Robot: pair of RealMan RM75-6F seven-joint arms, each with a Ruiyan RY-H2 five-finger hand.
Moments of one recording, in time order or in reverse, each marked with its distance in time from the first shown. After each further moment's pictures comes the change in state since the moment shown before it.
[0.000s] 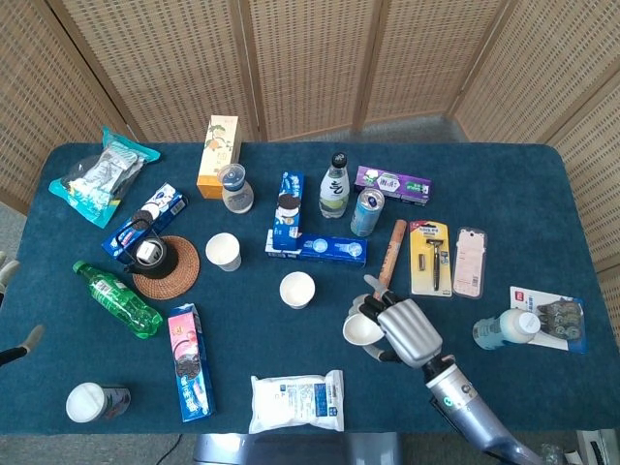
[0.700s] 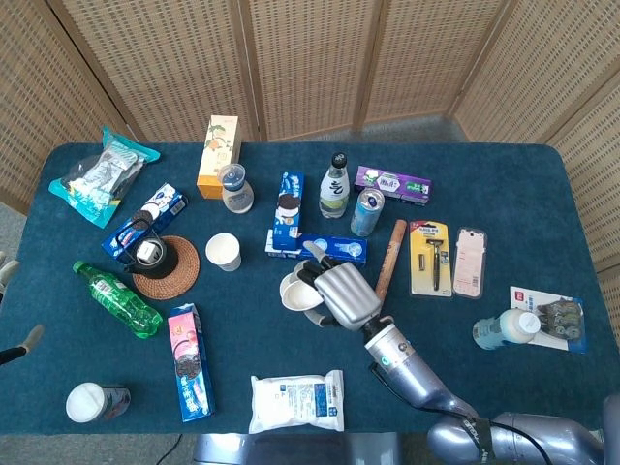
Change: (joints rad) left arm -0.001 0.006 -0.001 0.001 -0.006 -0.007 -0.017; right arm 0.258 -0.158 0.202 -0.023 0.315 -0.145 -0.217
